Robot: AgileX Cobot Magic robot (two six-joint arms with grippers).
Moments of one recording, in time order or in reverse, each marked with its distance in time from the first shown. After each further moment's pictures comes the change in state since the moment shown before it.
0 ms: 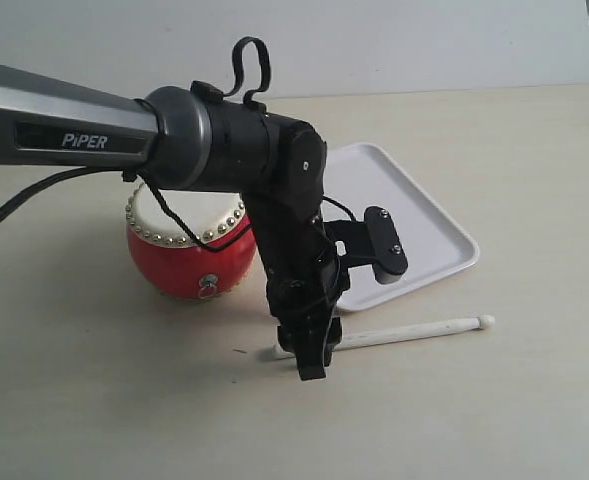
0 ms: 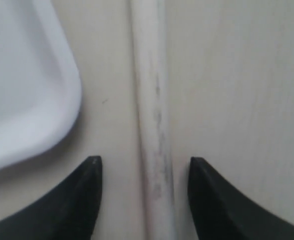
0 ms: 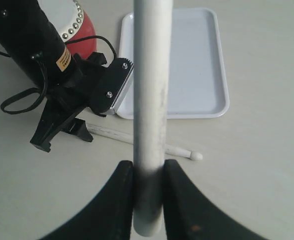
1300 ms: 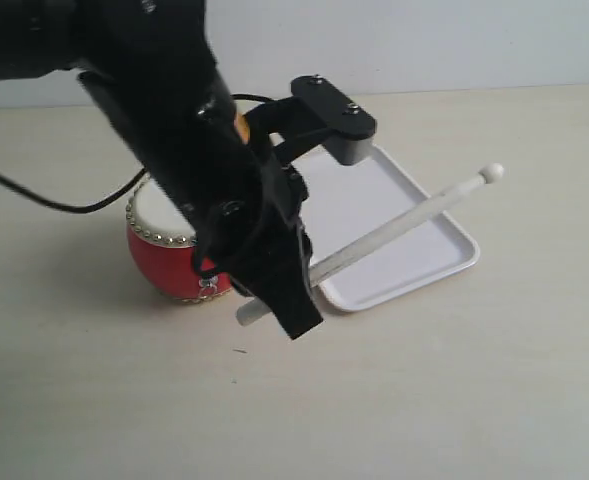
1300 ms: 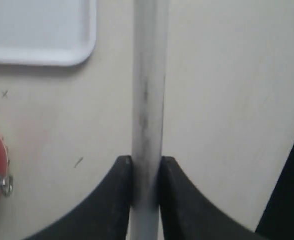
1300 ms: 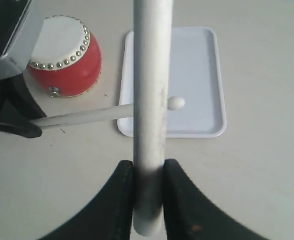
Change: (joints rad) left arm -0.008 -0.505 0.212 -0.032 0.057 -0.410; right arm 0.000 0.131 -0.213 -0.002 0.086 -0.015
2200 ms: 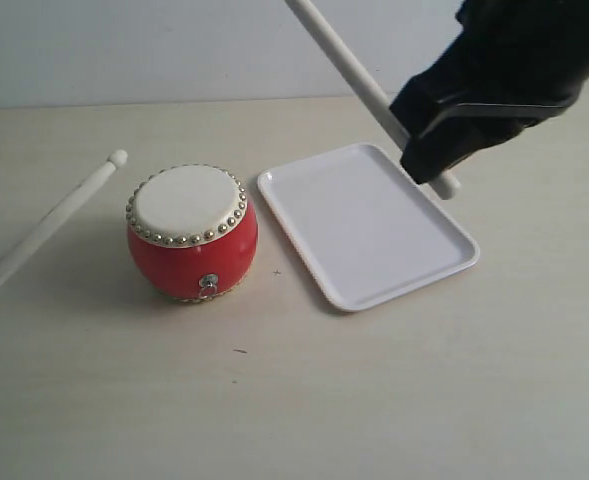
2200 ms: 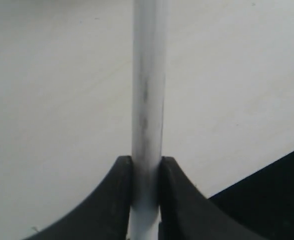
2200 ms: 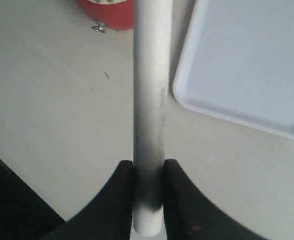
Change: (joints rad) left arm 0.575 -0.507 0.418 0.094 0.253 -0.140; right arm 0.046 0.651 -0.416 0.193 0.249 -0.246
